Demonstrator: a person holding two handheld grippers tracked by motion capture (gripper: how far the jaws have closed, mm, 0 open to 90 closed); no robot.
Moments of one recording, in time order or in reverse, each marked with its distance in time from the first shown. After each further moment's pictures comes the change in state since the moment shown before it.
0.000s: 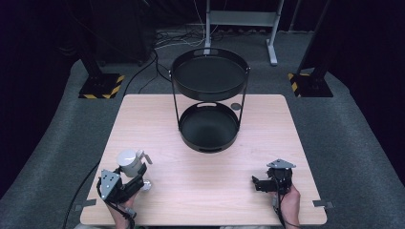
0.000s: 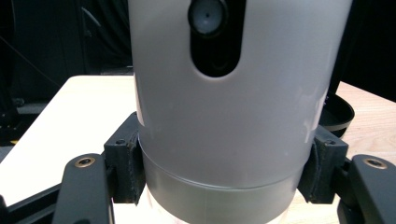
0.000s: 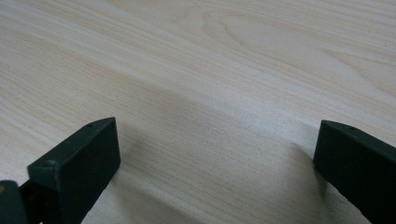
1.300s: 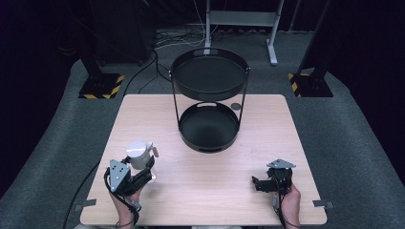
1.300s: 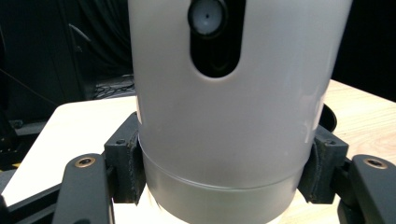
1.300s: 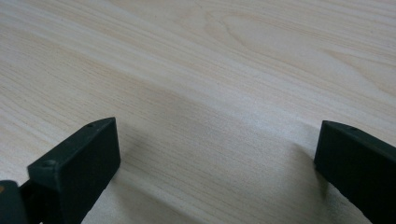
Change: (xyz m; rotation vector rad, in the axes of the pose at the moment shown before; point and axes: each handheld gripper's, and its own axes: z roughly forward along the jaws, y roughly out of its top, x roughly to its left) left arm -0.026 0.038 0.010 0.006 -0.026 0.081; right arm -0.001 0.000 0.000 0.000 0.007 -0.005
